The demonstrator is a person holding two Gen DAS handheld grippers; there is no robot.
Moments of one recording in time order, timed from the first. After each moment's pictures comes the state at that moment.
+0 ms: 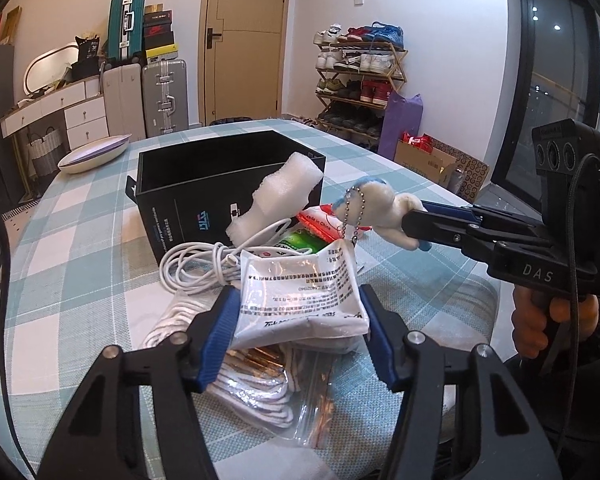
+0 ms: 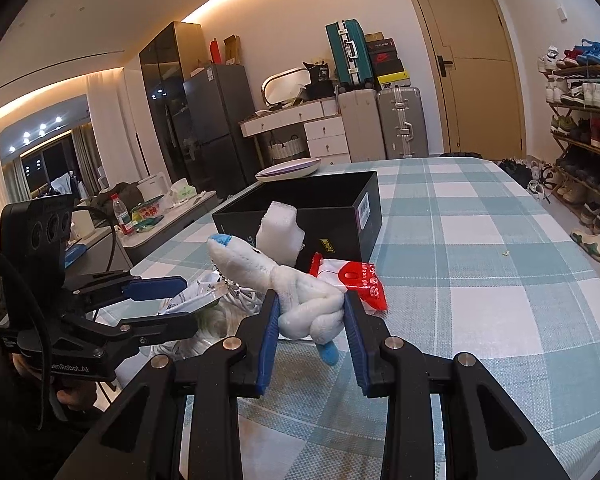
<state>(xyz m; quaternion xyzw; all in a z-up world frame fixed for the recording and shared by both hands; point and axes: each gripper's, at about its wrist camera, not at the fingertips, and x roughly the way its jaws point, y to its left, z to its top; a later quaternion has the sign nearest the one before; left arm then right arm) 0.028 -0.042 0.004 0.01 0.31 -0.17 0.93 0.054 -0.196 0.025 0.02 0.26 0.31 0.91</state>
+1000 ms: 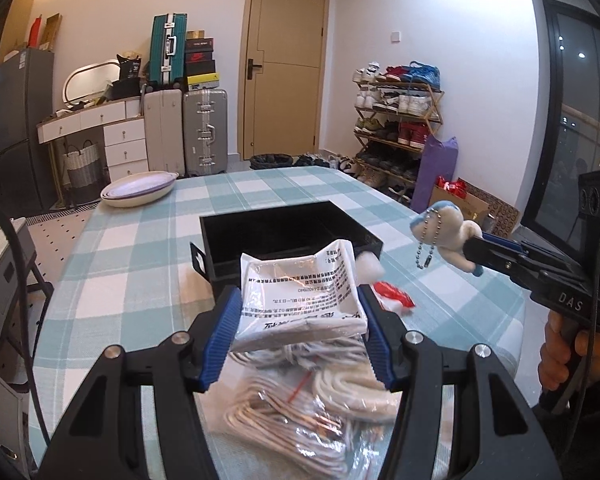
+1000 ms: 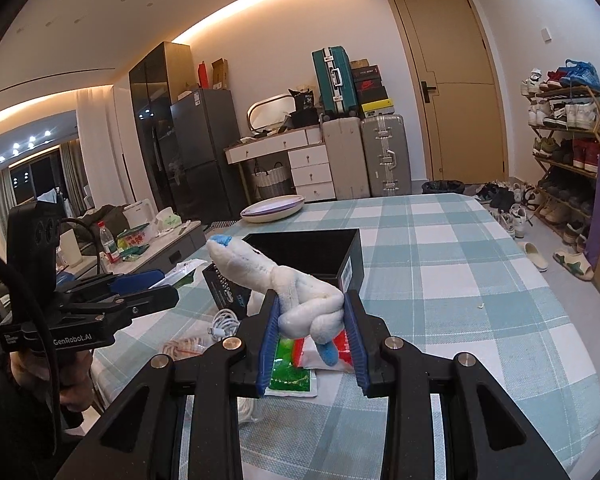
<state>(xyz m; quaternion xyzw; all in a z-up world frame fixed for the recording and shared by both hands) 0.053 -0.007 0.054 -0.01 0.25 -0.10 0.96 0.064 -0.196 0.077 0.03 0.22 0.28 0.94</state>
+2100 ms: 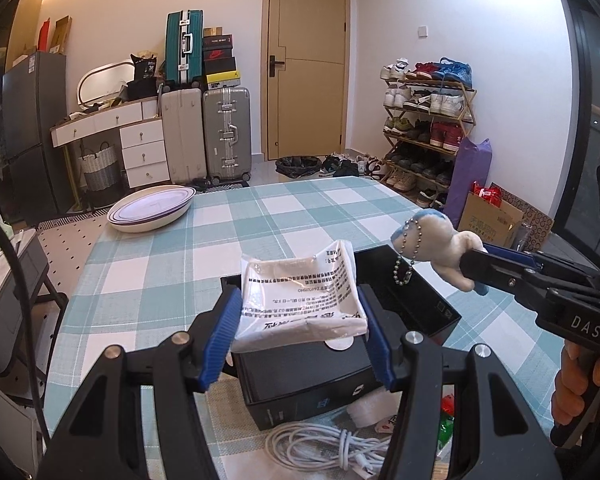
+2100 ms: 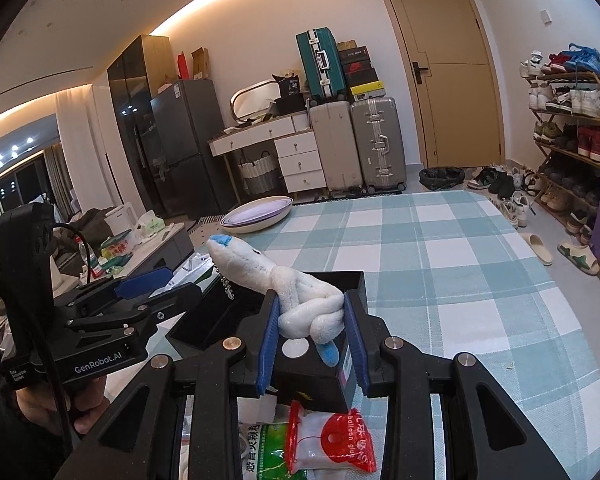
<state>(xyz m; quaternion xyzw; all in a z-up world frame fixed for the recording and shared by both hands) 0.154 0.001 0.060 0.00 0.27 -0.06 0.96 0.170 -0.146 0.090 0.04 0.27 0.26 0.93</state>
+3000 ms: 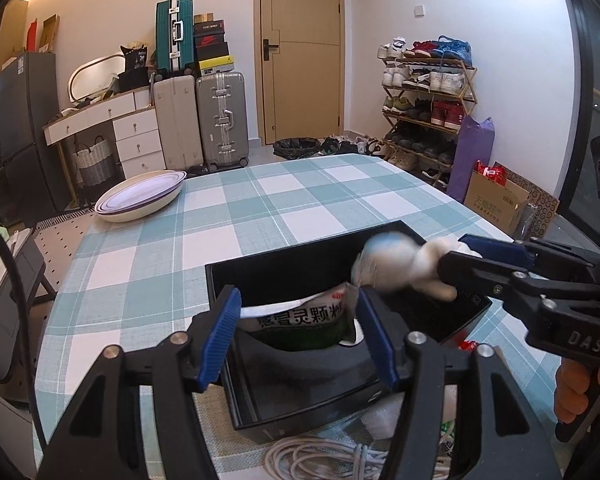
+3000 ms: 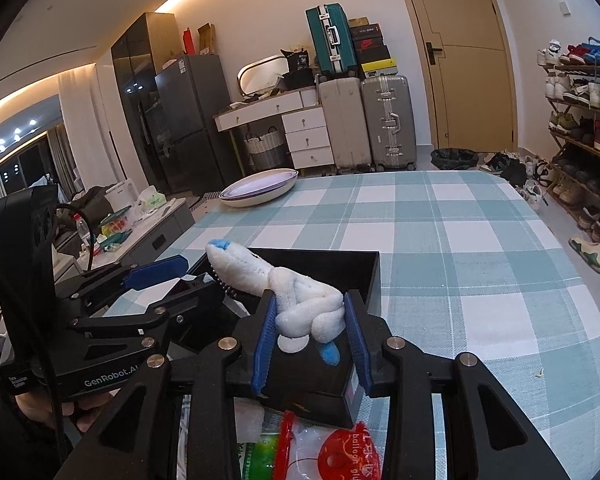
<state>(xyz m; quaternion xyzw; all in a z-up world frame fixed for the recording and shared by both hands) 0.180 -0.005 0.038 0.02 0.30 -0.06 0.95 0.203 -0.126 0.063 0.01 0.29 0.28 0.91</state>
